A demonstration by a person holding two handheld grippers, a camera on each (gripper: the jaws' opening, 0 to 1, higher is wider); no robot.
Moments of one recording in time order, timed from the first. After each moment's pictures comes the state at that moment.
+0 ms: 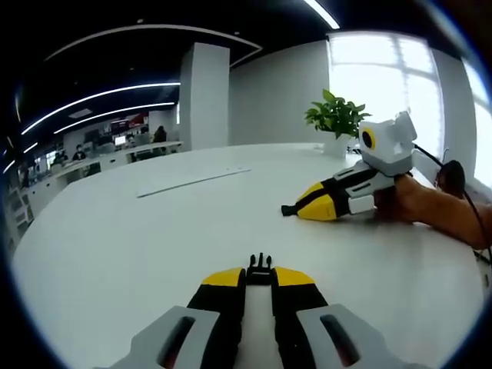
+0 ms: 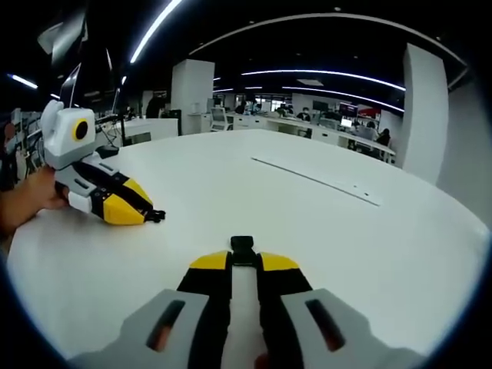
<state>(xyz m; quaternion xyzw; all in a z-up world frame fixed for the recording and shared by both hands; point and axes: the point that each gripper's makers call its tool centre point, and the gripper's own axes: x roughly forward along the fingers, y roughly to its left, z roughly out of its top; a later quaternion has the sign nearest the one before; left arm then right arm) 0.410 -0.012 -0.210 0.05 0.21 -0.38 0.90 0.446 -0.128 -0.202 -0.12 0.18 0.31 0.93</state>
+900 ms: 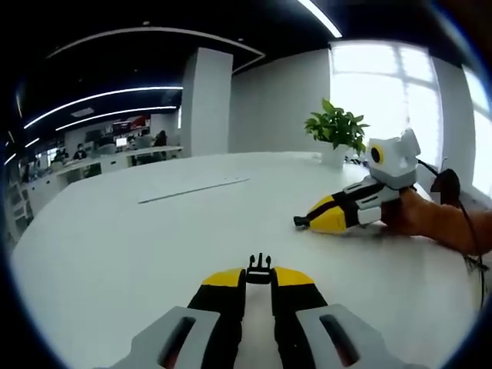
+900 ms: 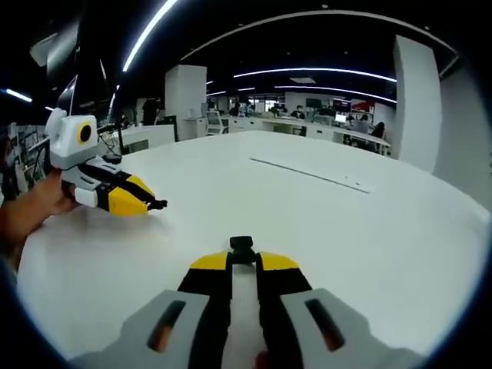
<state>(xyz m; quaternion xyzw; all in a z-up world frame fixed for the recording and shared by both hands) 0.395 -0.011 -0.188 0.03 0.20 -0.38 0.90 0.409 -0.144 -0.195 -0.08 0.18 0.30 0.93</state>
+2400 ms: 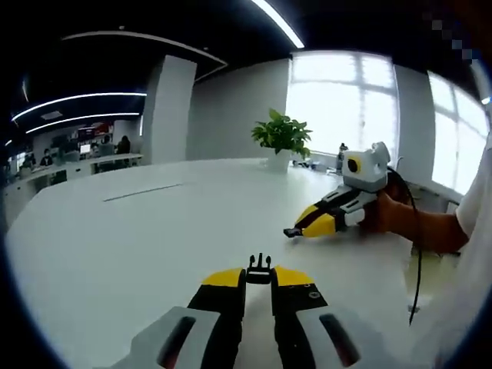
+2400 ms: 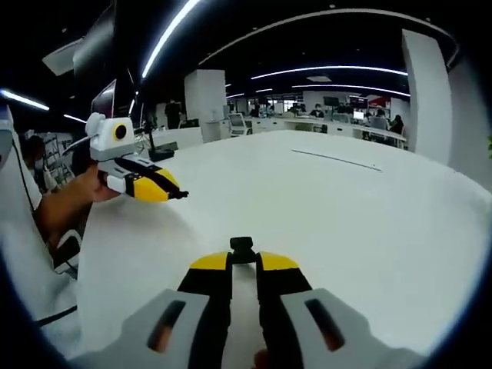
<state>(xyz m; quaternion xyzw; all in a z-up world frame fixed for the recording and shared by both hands) 0.264 -0.006 -0.180 0.02 0.18 -0.50 0.85 0.262 -0.131 -0.192 -0.07 0.18 0.37 0.91</state>
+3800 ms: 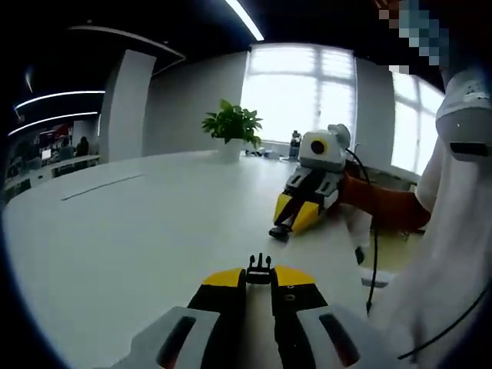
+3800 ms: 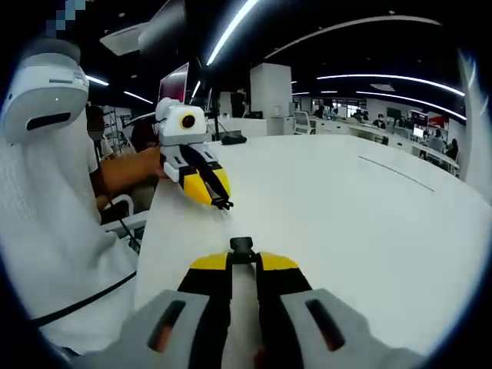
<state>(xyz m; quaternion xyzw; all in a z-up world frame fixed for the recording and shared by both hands) 0.200 -0.017 -0.198 0.04 0.19 -0.60 0.77 0.191 -0.104 -0.195 -0.11 0.17 0.53 0.83</state>
